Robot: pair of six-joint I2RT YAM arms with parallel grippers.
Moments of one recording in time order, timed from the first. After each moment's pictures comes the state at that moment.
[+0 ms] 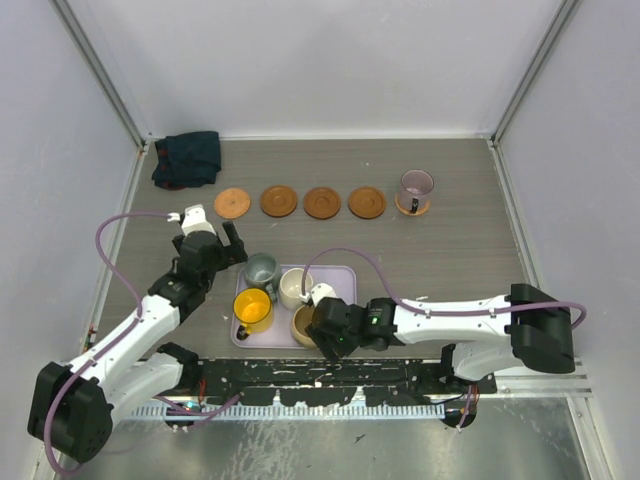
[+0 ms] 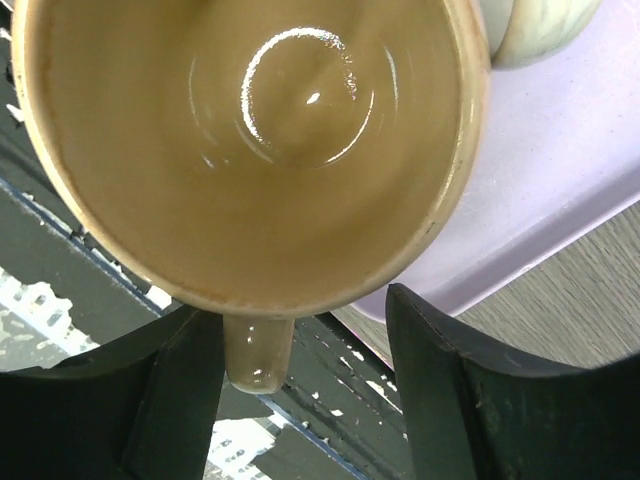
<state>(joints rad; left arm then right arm) -0.41 0.93 0.50 -0.09 -0.39 -0.50 1.32 1.32 0.75 -0.50 0.14 0.53</state>
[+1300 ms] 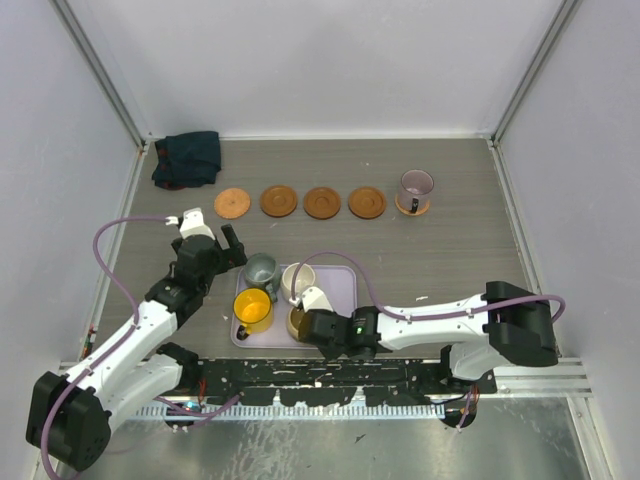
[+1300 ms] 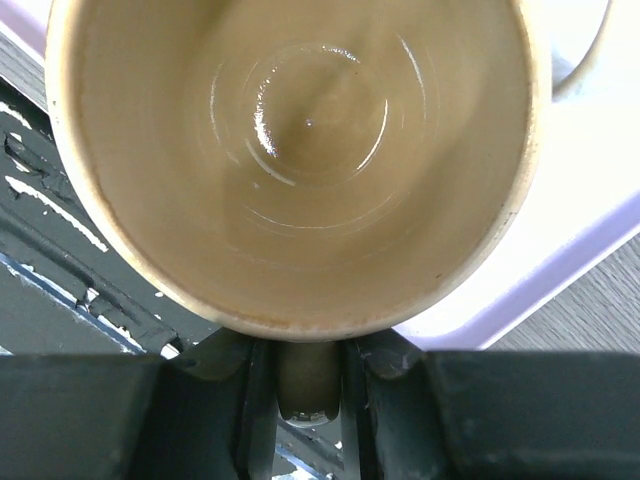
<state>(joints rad) -0.41 0.87 0.48 -0.11 -0.36 -0.51 1.40 1.44 0.79 -0.44 0.31 0.62</state>
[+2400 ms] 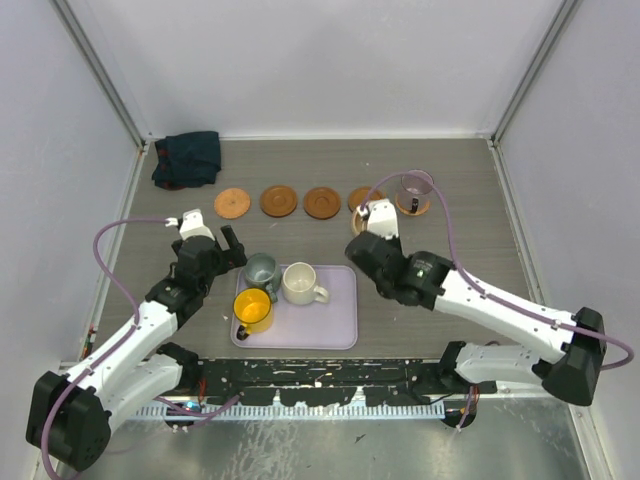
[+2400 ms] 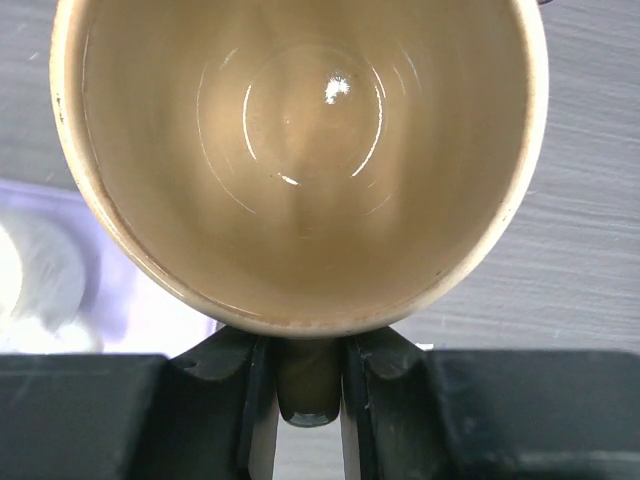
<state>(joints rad) -0.41 0.87 0.47 -0.11 -0.36 -0.53 1.05 1.12 0.99 -0.77 0.78 0.54</state>
